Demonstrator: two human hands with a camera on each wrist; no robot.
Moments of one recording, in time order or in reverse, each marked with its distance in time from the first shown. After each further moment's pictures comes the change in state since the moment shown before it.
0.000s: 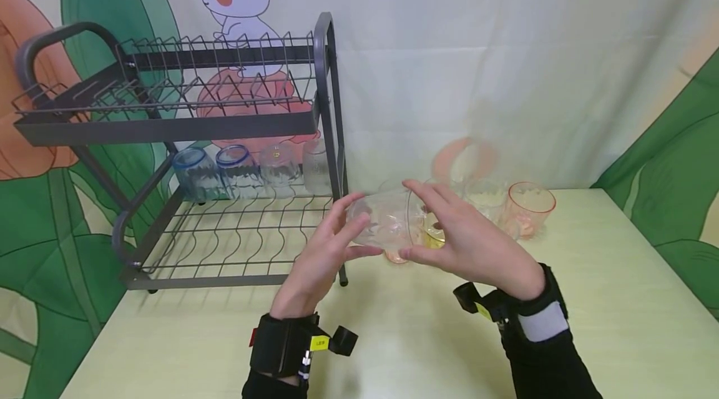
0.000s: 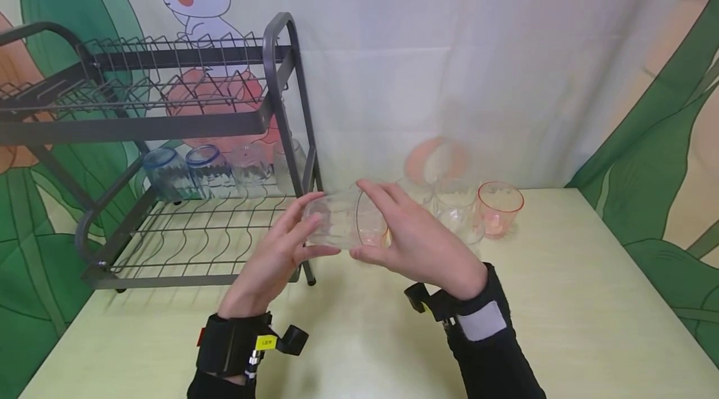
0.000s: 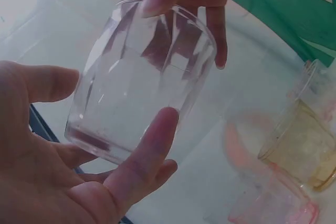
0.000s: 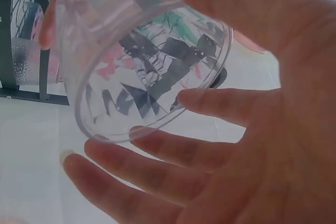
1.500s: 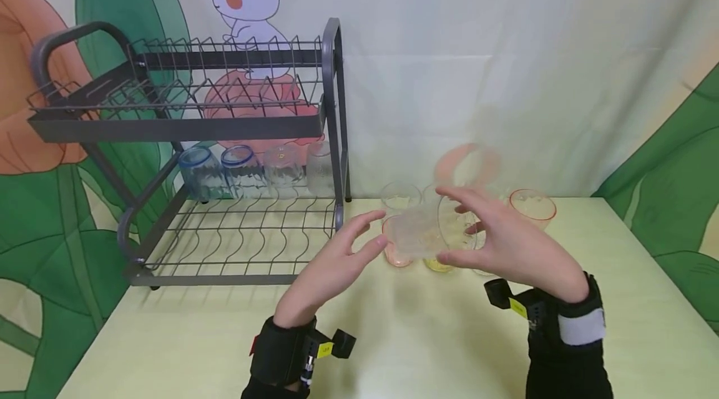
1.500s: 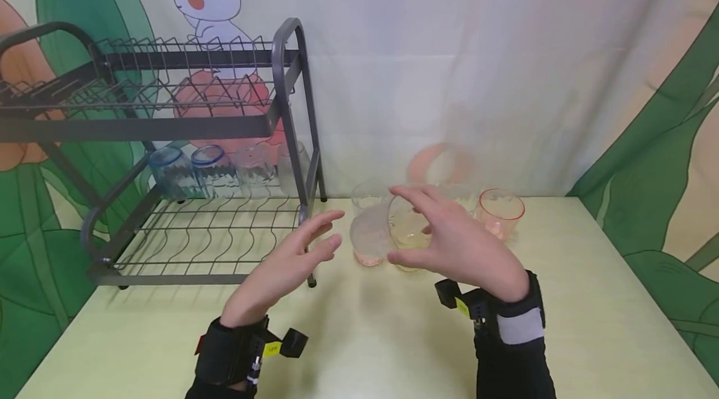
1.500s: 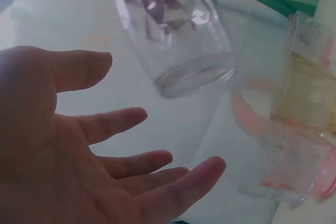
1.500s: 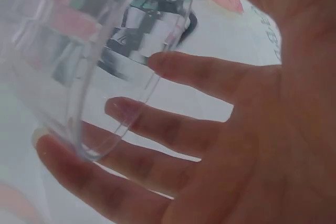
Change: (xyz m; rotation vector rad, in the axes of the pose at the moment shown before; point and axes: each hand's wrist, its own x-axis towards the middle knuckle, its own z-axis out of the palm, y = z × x) left_hand -0.009 0.002 0.007 0.497 -0.013 -0.041; right_hand -0.023 0.019 -0.031 0.046 -0.020 0.090
